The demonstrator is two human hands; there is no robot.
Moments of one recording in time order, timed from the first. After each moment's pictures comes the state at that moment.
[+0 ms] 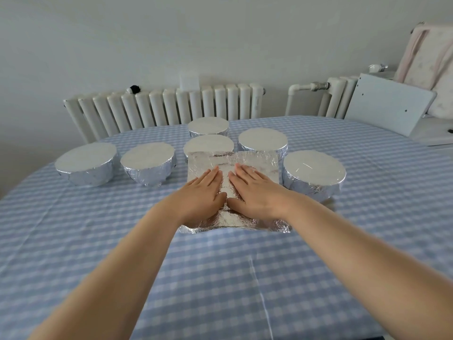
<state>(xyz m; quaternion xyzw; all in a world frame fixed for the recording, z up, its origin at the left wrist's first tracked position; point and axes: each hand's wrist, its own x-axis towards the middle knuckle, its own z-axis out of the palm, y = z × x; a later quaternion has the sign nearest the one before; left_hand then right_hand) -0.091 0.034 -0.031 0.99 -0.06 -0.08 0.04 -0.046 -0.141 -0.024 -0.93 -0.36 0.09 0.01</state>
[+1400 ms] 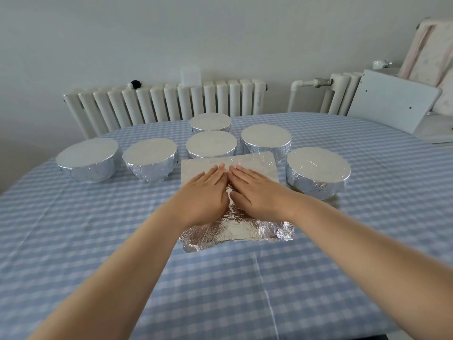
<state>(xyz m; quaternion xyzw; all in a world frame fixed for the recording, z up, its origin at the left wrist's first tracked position) -0.099 0.027 -0.033 1.00 -0.08 -0.02 0.03 -0.048 -0.139 -0.035 -0.91 -0.41 0.05 0.04</state>
